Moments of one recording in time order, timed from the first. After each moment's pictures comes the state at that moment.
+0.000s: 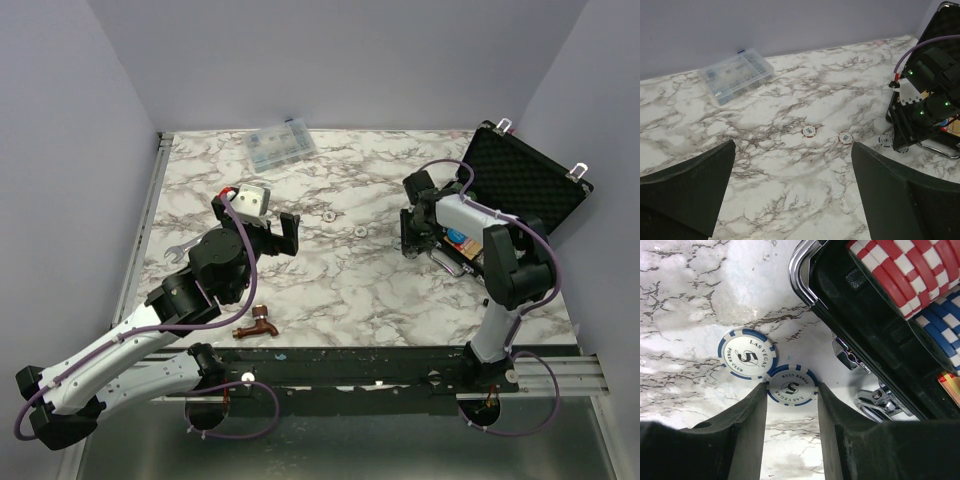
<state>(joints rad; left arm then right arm) -0.95 0.78 0.93 -0.22 -0.61 -0.12 0.30 1.83 1.19 -0.64 0.08 0.28</state>
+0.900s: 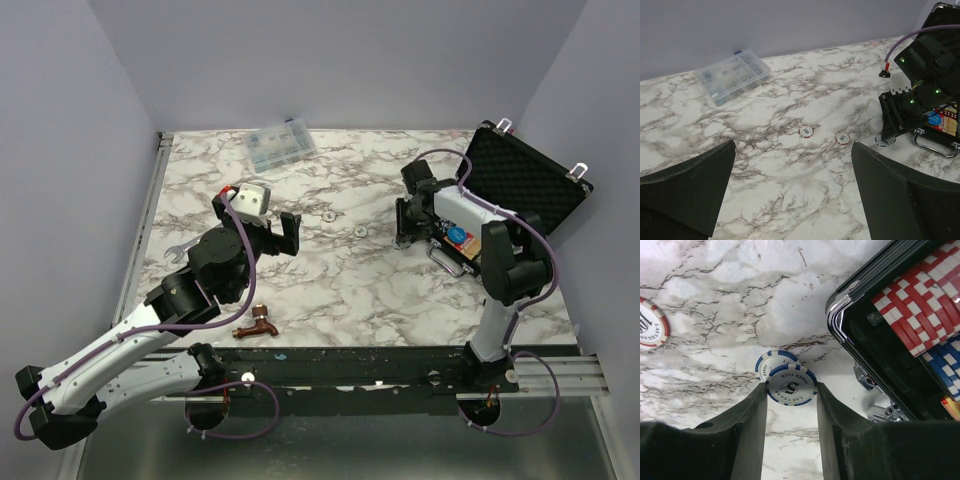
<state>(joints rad) -0.95 0.78 0.94 -0.22 -0.59 -0.13 0.30 1.86 1.29 -0.66 0.03 0.28</state>
